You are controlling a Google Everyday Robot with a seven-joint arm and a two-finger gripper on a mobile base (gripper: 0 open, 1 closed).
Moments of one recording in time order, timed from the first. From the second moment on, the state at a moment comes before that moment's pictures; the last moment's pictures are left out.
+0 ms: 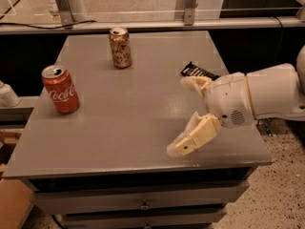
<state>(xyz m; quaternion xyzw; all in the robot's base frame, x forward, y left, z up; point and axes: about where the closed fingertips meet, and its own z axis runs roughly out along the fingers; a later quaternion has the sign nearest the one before) 0.428 -0.054 0.902 -0.54 0.68 0.30 0.40</state>
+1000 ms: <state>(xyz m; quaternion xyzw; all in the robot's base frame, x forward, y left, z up) 0.423 -0.002 0.922 -0.52 0.63 0.37 0.45</state>
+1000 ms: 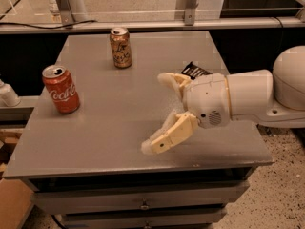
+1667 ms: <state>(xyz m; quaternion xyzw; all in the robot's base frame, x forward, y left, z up) 0.438 0.039 0.893 -0.48 0.61 0.39 0.50</state>
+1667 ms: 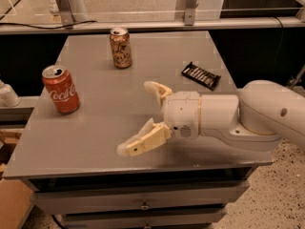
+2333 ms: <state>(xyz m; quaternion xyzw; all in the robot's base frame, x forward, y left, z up) 0.470 0.077 0.866 -0.42 0.63 0.38 0.53</state>
